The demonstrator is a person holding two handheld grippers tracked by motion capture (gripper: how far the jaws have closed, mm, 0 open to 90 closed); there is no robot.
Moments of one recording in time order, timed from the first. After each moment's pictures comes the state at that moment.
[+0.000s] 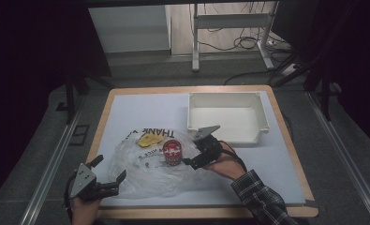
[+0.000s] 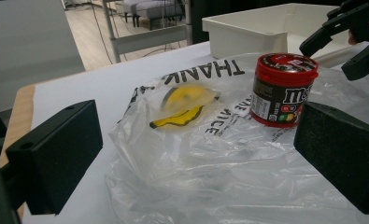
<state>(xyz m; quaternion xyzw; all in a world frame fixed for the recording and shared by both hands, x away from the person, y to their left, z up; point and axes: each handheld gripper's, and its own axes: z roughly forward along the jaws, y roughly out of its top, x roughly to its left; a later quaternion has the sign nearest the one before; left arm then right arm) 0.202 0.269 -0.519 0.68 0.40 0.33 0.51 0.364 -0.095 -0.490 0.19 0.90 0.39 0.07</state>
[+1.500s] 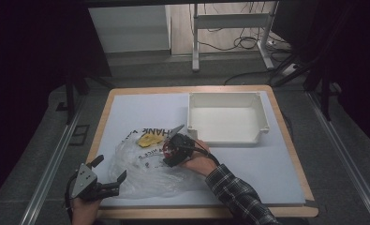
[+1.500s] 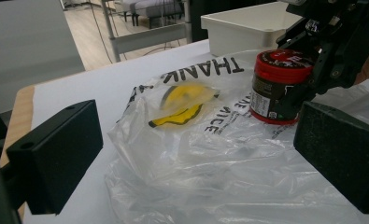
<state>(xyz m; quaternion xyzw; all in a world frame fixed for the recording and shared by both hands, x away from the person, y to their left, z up) 0.202 0.267 -0.519 0.69 0.40 0.33 0.51 0.377 -0.012 -0.513 0.20 0.93 0.29 0.07</state>
